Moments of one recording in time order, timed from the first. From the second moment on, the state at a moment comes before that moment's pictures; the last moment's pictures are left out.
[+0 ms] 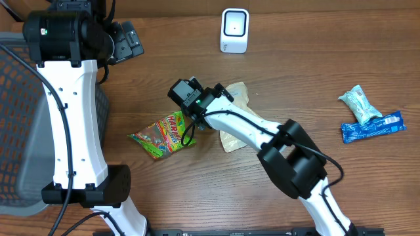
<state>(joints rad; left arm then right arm) -0.03 1.90 2.51 -1.69 -0.18 -0.44 0.83 2.29 1.80 -0.82 0.51 0.06</state>
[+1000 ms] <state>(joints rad) -0.03 1.90 2.51 -1.69 -0.18 -0.44 0.68 2.28 2.06 -1.13 -0.03 0.11</state>
